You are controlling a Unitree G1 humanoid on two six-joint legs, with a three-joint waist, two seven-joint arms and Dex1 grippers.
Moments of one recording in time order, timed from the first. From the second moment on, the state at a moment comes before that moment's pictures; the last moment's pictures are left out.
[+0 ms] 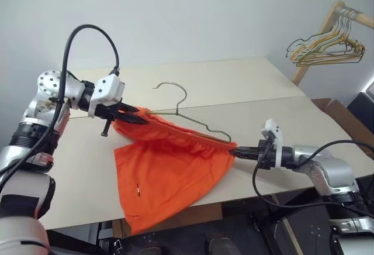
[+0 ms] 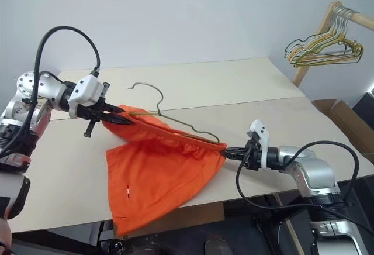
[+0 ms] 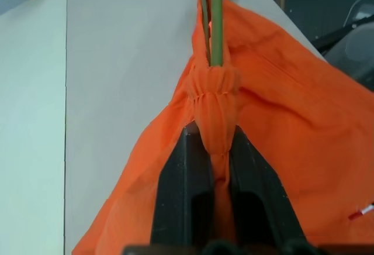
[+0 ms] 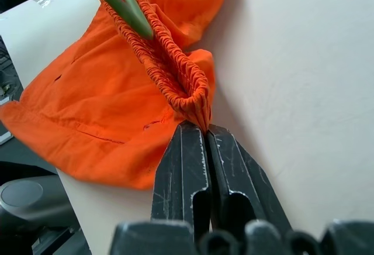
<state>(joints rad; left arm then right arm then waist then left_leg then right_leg) -0.95 0.91 -0.40 0.56 -0.46 -0.14 -1.61 -0.34 -0.69 0.03 0.05 0.50 0.65 1.10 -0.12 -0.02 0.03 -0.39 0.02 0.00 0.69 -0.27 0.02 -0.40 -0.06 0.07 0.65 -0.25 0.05</state>
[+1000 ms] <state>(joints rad) -0.99 0.75 -0.34 0.56 -0.08 -0.23 -1.50 -0.65 -0.94 0.24 -0.26 0.21 0.58 1.17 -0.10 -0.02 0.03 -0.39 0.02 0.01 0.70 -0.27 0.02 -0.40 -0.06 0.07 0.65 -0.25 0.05</state>
